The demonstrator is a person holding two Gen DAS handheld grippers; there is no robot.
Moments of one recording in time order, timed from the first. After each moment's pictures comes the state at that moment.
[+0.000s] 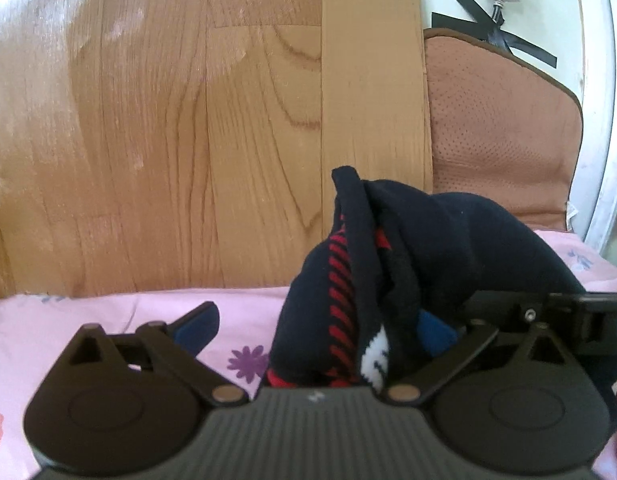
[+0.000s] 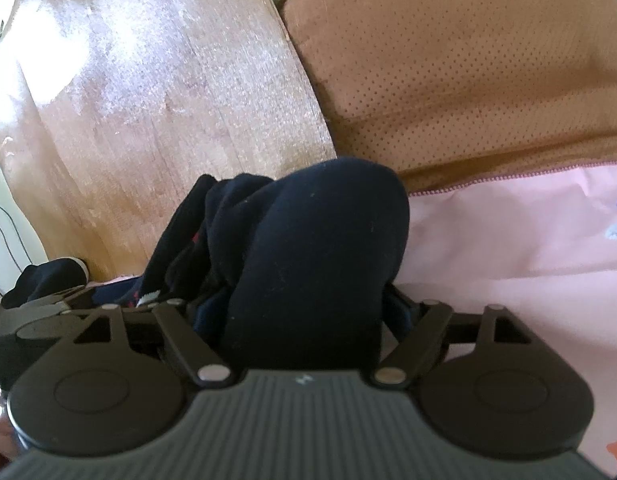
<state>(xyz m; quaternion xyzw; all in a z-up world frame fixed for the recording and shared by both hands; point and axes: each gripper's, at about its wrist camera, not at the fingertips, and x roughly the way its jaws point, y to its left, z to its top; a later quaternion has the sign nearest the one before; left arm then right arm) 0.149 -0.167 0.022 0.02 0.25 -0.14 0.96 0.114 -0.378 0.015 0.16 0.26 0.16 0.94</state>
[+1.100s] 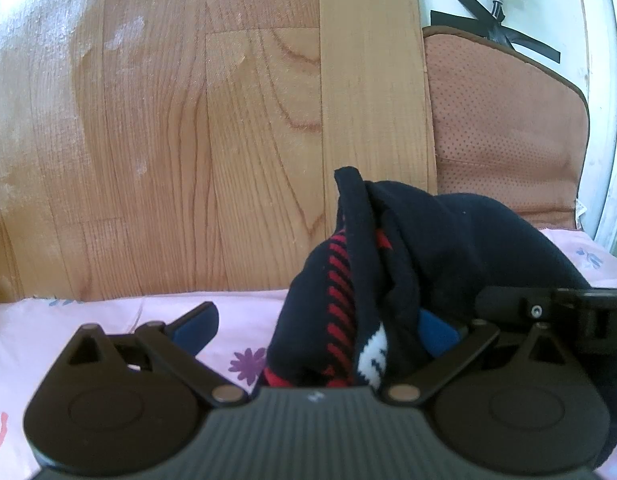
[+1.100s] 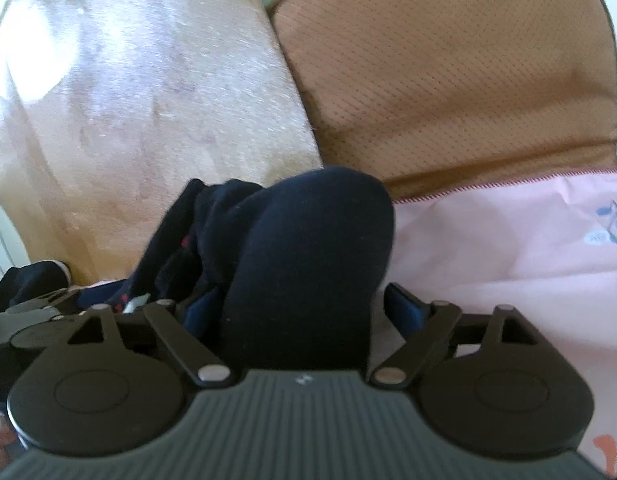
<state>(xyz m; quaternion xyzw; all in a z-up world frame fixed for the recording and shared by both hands) 0.145 -0.173 0.020 0.03 0.24 -0.12 0.96 0.110 -0.378 0.016 0.15 0.26 0.12 0.95</state>
